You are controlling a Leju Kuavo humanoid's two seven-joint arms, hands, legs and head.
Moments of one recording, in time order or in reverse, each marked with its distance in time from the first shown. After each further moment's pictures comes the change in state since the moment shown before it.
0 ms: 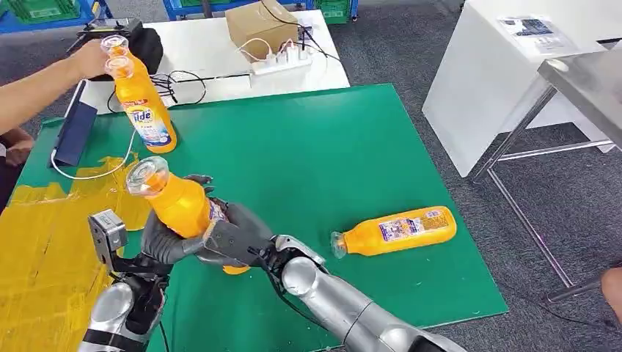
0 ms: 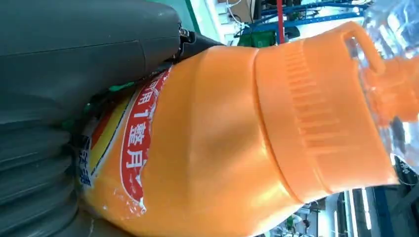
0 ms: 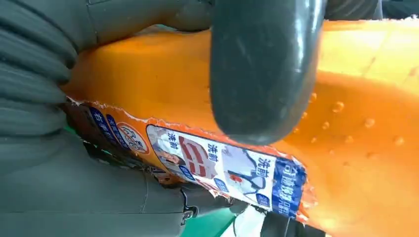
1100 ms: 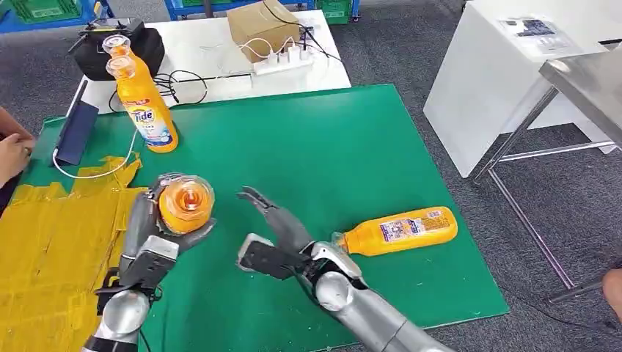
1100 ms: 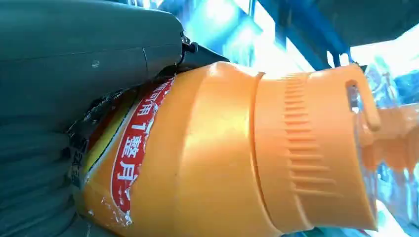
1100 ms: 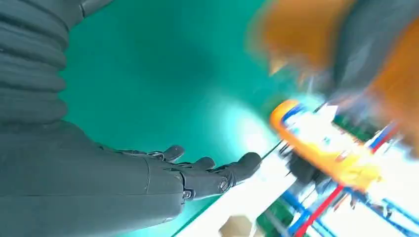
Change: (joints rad) left arm 0.041 0.017 0.030 -0.069 -0.819 0.601 -0.110; right arm 0.156 -0.194 -0.118 -0.263 0.226 -0.134 0.019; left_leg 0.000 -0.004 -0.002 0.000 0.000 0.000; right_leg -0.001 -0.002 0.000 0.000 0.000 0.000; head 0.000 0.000
